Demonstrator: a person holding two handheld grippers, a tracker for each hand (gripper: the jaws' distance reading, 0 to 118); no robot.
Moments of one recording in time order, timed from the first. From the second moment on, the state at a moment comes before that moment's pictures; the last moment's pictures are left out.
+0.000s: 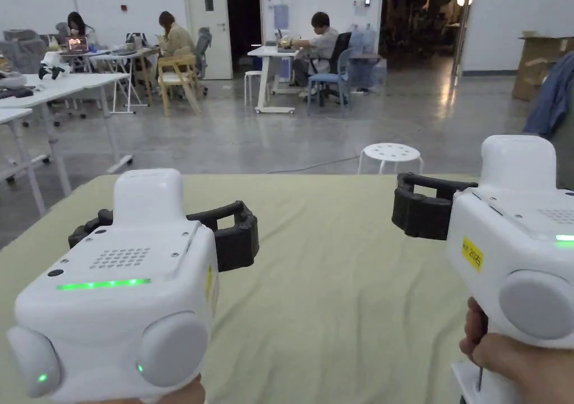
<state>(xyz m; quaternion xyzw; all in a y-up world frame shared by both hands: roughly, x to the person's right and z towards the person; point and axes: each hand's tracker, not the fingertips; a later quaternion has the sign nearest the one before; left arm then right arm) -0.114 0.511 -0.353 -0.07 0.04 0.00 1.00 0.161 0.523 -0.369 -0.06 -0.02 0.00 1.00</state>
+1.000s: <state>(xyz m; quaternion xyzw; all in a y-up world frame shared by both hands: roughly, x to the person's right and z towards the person) -0.103 0.544 -0.262 -0.04 -0.02 -0.01 1.00 0.149 0.538 -0.256 -0.05 -0.03 -0.01 1.00</state>
